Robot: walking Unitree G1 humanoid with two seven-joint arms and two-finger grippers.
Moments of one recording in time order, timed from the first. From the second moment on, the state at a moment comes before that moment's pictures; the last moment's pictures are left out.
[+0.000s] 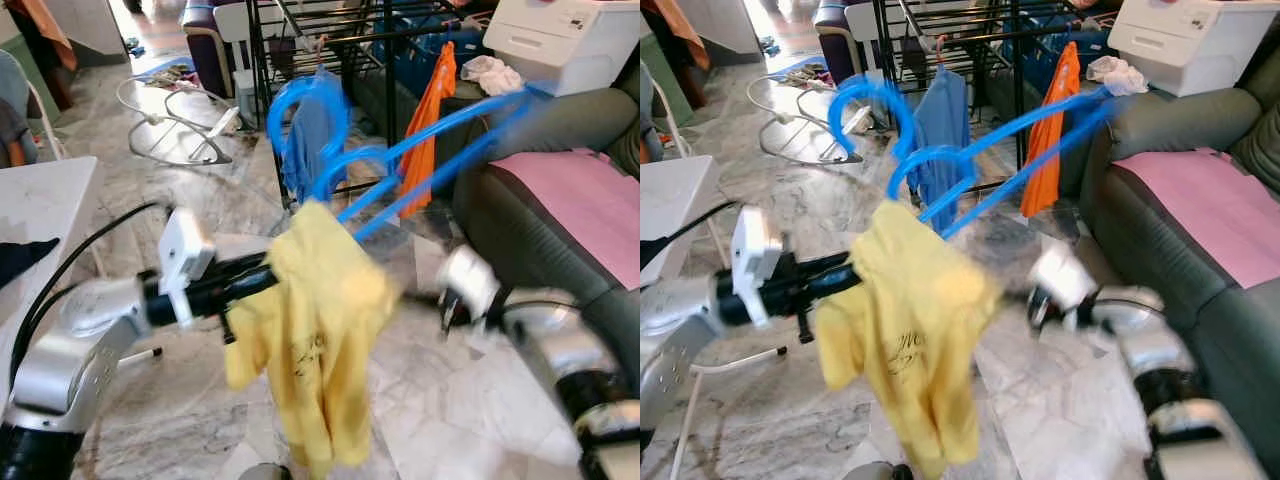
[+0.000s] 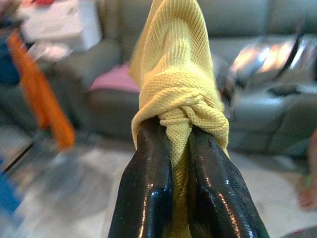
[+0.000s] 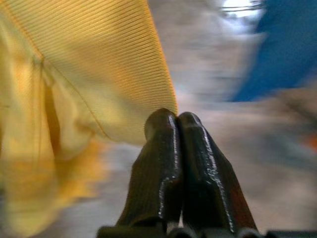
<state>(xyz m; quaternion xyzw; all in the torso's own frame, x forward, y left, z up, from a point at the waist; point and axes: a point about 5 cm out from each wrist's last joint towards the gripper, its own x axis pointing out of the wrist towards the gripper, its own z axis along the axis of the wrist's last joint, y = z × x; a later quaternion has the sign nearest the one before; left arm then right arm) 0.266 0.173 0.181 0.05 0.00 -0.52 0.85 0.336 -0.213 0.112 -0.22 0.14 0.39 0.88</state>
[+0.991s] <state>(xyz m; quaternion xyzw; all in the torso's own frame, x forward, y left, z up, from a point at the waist) 0.253 0.194 0.127 0.15 0.16 -0.53 0.82 0.379 -0.218 0.222 -0.49 -0.19 0.09 0.84</state>
